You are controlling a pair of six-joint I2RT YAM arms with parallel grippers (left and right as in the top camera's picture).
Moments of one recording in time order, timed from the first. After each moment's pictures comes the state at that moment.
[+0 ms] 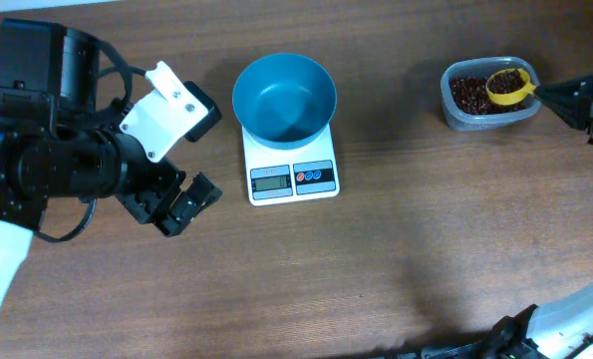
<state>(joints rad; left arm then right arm) -0.24 1.25 1.37 -1.23 0.34 0.59 -0.76 1.93 1.34 -0.87 -1.10 0.08</state>
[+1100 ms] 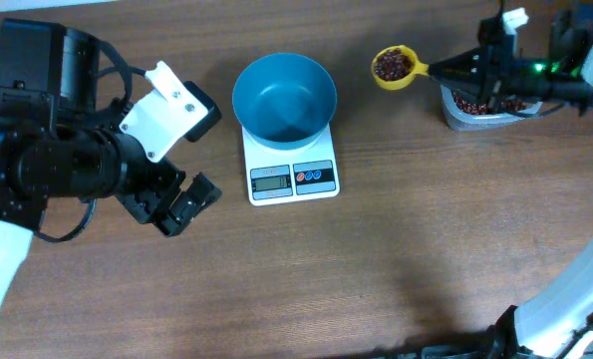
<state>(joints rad) -0.24 1.25 1.37 -1.23 0.34 0.59 -0.34 1.93 1.34 -0.86 -1.39 0.05</state>
